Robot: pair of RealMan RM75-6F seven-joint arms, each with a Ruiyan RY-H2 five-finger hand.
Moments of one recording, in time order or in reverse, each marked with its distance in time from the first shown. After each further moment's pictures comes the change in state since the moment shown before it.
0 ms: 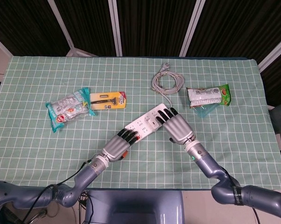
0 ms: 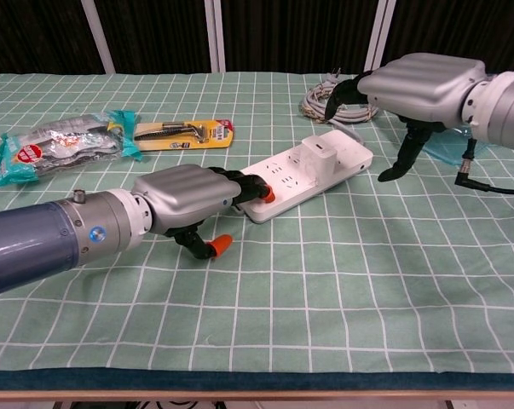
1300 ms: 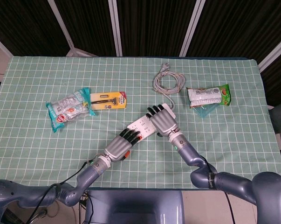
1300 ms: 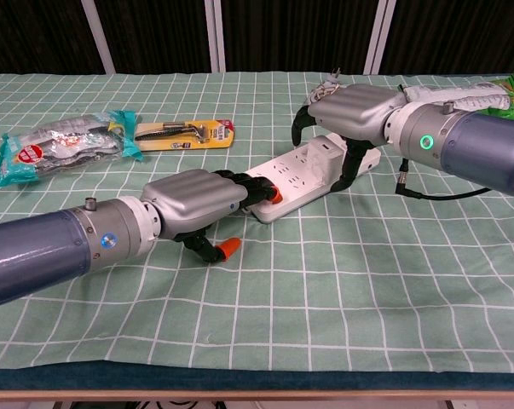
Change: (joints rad) left arm -0.020 -0.040 0.024 0.076 0.031 -0.011 -0.087; right arm 0.154 -0.232 -0.007 0.326 0.082 -0.070 0.091
